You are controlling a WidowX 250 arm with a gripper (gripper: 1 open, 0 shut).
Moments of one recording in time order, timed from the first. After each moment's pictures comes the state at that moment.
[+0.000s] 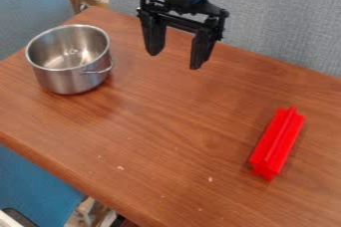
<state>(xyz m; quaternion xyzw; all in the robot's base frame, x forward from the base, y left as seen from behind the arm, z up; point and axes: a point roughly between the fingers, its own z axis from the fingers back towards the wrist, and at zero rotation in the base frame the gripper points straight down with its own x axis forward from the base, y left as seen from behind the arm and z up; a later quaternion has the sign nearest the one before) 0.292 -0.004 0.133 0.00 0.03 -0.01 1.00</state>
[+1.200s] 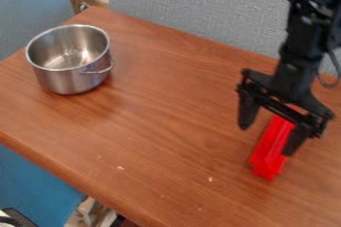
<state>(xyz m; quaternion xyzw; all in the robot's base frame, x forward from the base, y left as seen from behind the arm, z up) 0.288 -0.134 0.055 0.03 0.06 -0.13 0.99</state>
